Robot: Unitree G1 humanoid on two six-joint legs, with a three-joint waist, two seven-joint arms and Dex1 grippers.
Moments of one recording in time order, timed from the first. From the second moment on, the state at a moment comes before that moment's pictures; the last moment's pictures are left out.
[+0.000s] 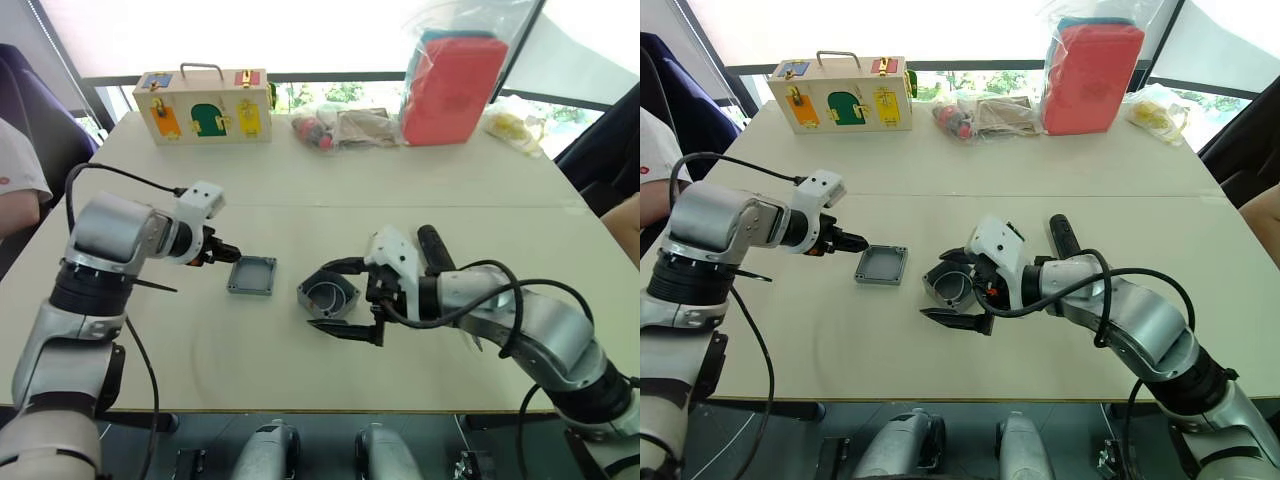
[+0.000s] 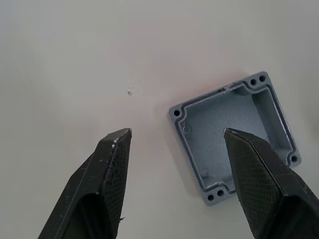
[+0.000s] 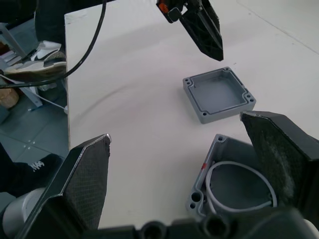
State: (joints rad) left arm -0.90 0.71 -0.15 0.05 -0.30 1.52 -0.63; right arm -0.51 -0.72 0.31 -0.60 0.65 0.79 0.62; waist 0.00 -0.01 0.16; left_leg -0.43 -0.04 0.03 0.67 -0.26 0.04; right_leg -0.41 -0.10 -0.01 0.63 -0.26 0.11
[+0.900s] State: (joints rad) left arm -0.86 0.61 -0.21 0.14 -0.29 1.46 -0.53; right arm -0.43 -0.61 0.15 -0.66 0.69 0.91 0.50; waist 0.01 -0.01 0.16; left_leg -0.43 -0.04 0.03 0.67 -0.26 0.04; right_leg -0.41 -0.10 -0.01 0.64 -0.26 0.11
